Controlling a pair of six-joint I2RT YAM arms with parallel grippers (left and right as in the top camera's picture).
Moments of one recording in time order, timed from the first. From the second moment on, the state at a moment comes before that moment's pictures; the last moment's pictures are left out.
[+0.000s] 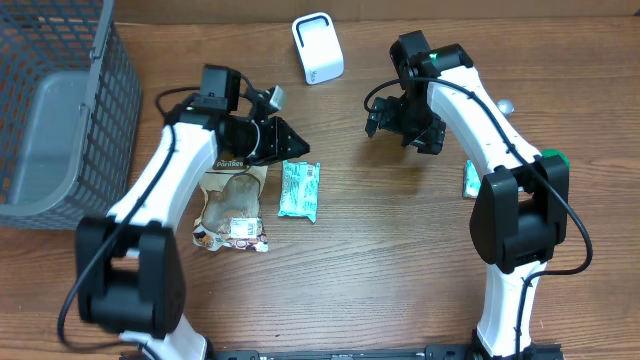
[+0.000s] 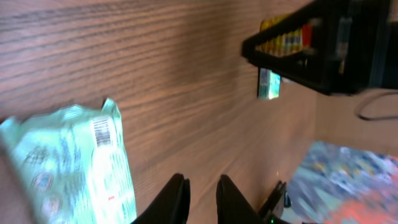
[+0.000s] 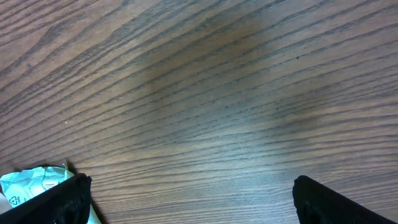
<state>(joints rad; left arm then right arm) -0.16 1.82 1.34 -0.72 0.79 -0.27 0.28 2.16 1.88 -1.23 -0.09 0.59</state>
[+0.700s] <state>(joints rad) -0.51 1.81 1.33 -0.83 0.32 -0.39 0.28 2.16 1.88 -1.23 -0.09 0.59</state>
